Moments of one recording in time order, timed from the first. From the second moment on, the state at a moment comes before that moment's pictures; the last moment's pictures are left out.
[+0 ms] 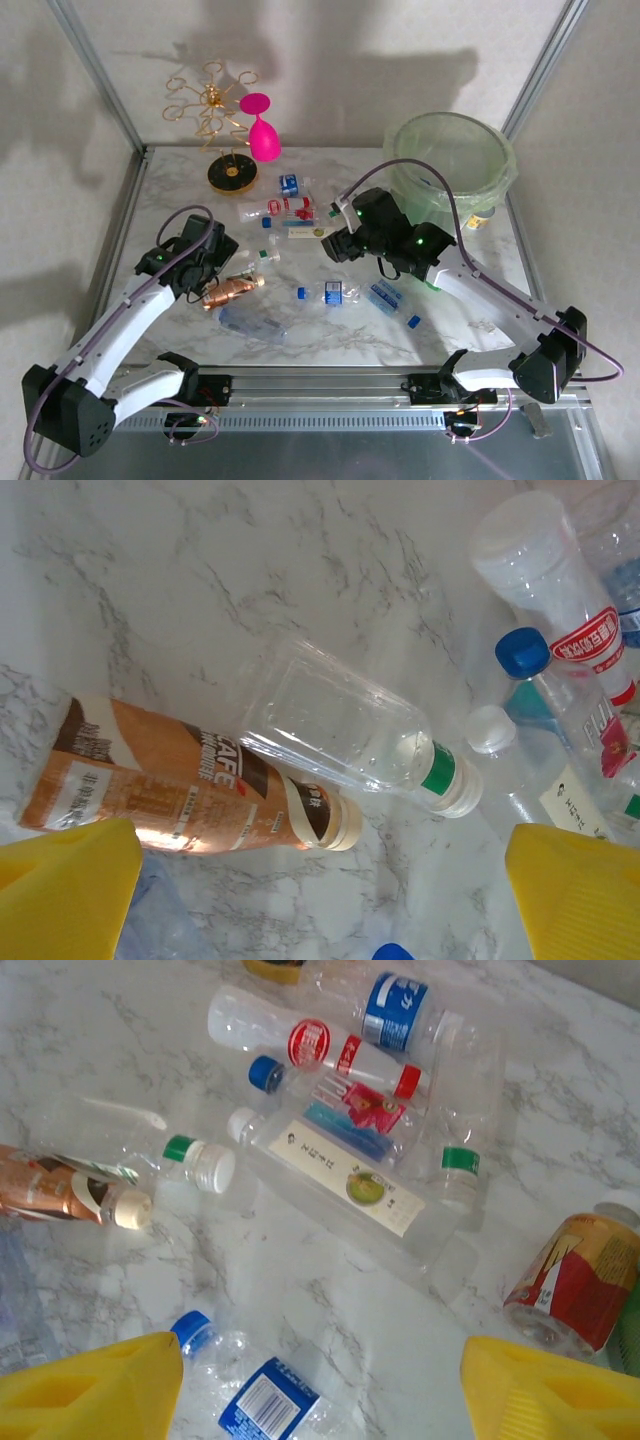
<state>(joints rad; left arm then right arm) -0.34 1.06 0.89 -0.86 -0.22 -1.26 0.82 1.31 1.22 -0.65 0.08 0.08</state>
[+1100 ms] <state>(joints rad) -0.26 1.05 0.66 -0.79 -0.13 -1.50 0.82 1.25 1.12 -0.62 0.09 0.14</state>
